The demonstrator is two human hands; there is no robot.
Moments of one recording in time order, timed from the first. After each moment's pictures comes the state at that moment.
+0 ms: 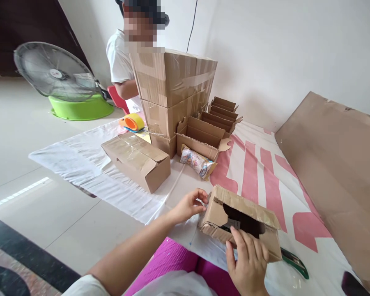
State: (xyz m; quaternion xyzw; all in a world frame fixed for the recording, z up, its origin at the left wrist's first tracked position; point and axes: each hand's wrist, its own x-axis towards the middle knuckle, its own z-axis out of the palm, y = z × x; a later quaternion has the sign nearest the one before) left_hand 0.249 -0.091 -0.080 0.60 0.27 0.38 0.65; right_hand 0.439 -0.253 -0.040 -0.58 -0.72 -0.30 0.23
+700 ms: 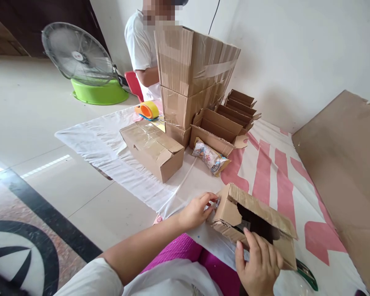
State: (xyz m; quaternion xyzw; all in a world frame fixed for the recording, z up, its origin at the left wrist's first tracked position) left_hand 0.245 -0.119 -0.088 0.77 0.32 0.38 0.41; right_hand 0.441 -0.253 -0.046 -0.58 -0.71 -0.33 0.22
